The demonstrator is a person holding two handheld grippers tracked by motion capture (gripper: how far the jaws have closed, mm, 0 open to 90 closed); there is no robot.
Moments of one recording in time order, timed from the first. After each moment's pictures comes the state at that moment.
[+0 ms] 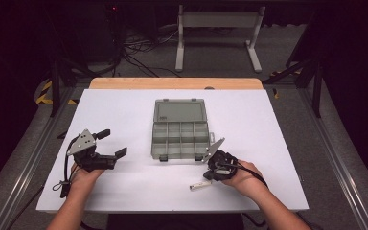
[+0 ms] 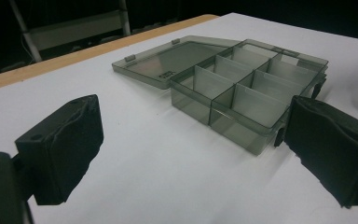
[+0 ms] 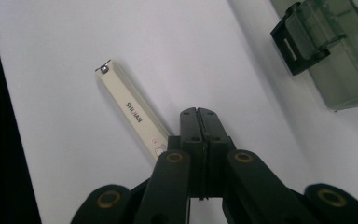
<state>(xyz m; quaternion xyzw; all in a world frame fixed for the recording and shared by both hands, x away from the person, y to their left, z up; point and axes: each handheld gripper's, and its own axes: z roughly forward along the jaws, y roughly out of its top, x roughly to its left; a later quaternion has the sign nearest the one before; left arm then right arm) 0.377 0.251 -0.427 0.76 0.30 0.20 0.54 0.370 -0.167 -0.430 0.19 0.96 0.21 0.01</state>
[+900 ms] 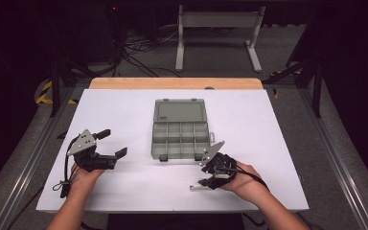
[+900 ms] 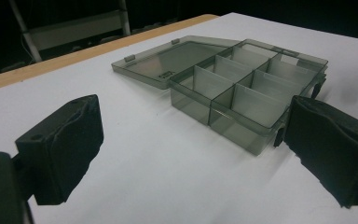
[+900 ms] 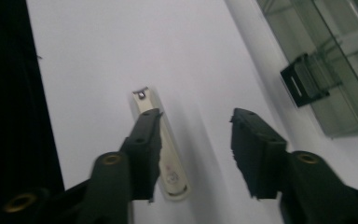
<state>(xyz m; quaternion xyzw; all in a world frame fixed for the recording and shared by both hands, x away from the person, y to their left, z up) 0.376 0.251 -0.427 0.76 0.30 0.20 0.54 0.353 -0.156 -0.412 0.16 0.96 0.24 0.04</state>
